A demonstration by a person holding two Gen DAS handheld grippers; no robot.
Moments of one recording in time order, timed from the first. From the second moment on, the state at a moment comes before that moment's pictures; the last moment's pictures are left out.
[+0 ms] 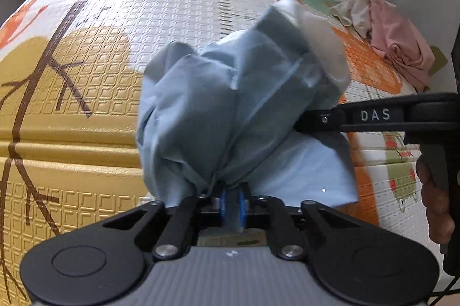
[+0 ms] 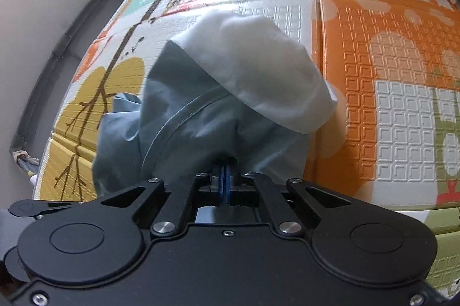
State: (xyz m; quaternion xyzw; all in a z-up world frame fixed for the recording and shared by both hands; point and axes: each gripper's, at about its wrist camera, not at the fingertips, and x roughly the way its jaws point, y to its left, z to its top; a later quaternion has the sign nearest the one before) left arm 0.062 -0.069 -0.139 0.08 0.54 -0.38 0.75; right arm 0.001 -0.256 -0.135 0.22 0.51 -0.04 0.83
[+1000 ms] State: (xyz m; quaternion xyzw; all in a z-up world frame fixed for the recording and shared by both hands) left arm 0.101 -0.066 -0.104 0.09 0.44 -0.33 0.83; right arm -0.053 -0.310 -0.107 0.30 0.47 -0.06 0.83
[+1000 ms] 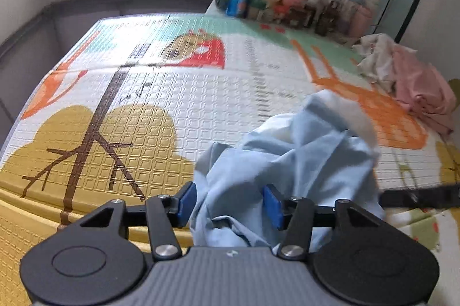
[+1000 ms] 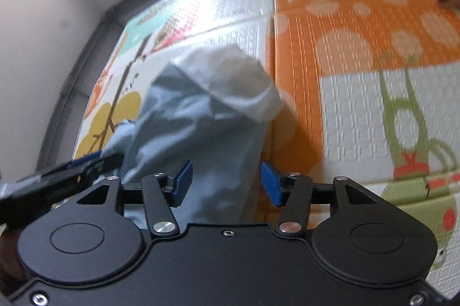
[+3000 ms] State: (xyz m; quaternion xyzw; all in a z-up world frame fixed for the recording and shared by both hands) left arm 0.123 0.080 -0.143 -0.16 0.52 -0.15 0.82; right arm 0.073 -0.182 -0.135 0.18 0.51 0.10 0.83
